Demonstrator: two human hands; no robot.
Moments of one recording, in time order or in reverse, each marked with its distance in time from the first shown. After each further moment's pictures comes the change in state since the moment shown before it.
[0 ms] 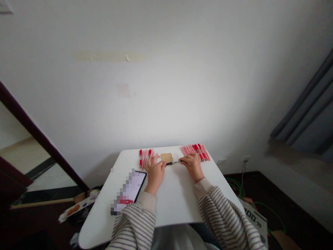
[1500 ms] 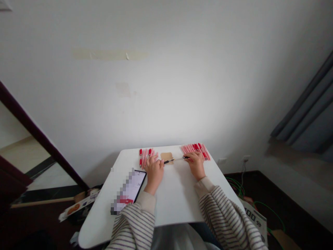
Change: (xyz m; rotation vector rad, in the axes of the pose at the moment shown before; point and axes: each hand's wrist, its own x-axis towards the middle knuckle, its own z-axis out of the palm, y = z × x) left_hand 0.003 -0.006 0.006 -0.055 0.032 -0.106; right_hand 0.003 0.015 0.002 0.098 0.140 0.126
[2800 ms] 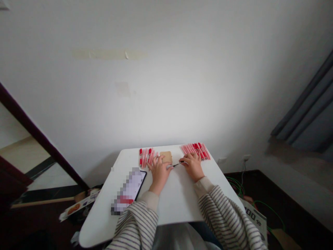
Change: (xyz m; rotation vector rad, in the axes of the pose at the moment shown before) left_hand -0.009 0.025 -0.004 0.093 -0.184 0.112; right_hand -0.007 -0.032 -0.011 -0.379 -0.261 -0.119
